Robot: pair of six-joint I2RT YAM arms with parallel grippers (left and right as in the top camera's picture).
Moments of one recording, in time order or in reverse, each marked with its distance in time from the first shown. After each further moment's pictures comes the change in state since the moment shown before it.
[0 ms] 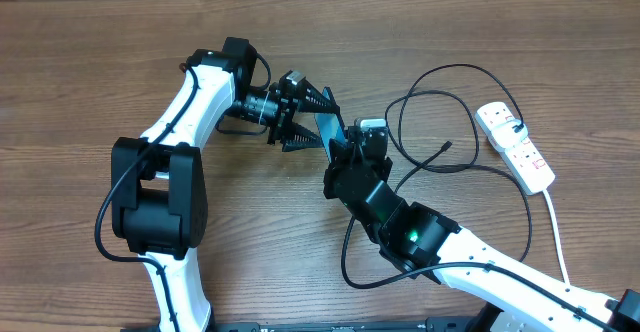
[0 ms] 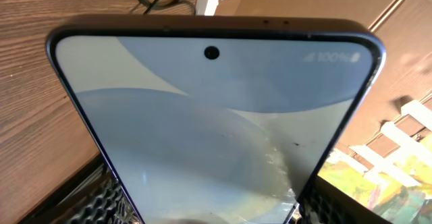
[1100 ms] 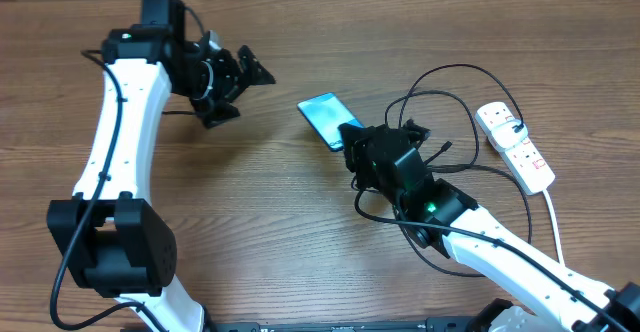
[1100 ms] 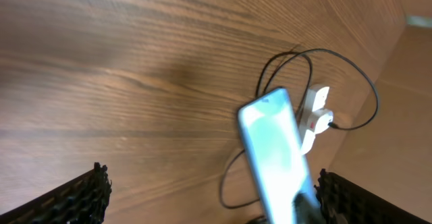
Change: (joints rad) left arm 0.160 -0.223 0.130 -0.025 -0.684 -0.135; right arm -0.223 0.034 -0.007 0.061 -0.372 1.218
